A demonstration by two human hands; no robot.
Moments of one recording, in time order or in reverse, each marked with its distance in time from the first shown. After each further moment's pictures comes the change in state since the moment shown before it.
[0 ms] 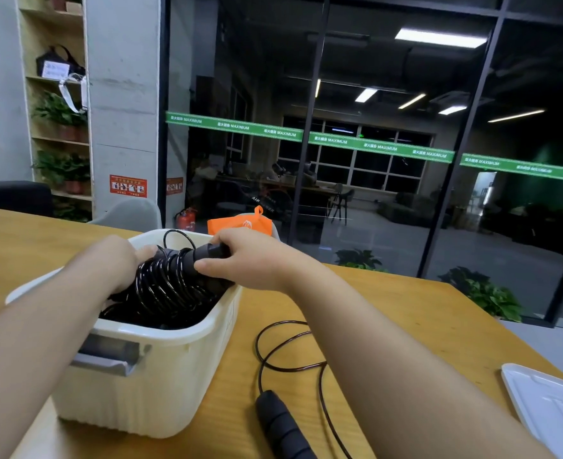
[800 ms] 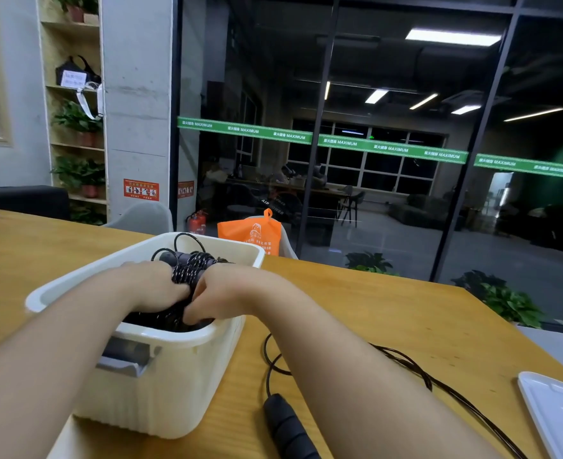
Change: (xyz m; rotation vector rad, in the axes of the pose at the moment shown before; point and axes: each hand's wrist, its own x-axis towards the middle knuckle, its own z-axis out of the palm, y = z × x) left_hand -0.007 0.005 0.020 0.068 -0.188 0.264; right_hand 0.011 -0.013 0.031 -0.166 -0.185 0.029
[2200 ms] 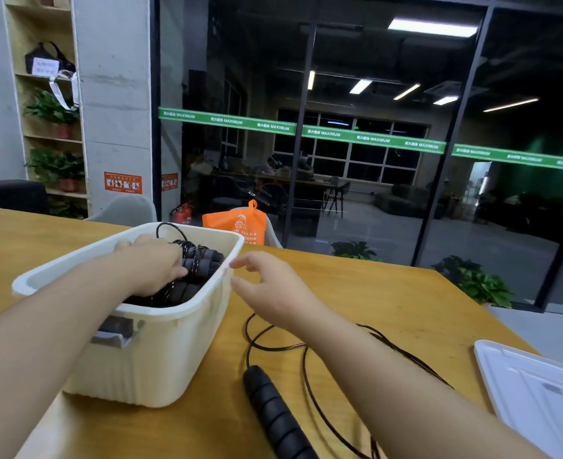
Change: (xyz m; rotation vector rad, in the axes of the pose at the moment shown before) left_hand -0.021 0.028 -0.011 0.294 0.084 0.132; right_hand -0.056 0.054 0.019 0.301 0.399 0.070
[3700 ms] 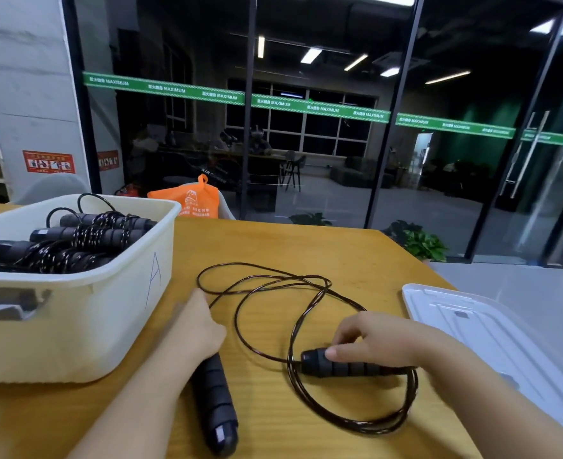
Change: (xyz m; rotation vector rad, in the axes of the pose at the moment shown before) left_hand -0.053 0.152 0.096 -0.832 -0.126 -0.151; right_hand -0.146 0.126 -0.083 -0.365 -0.471 0.491
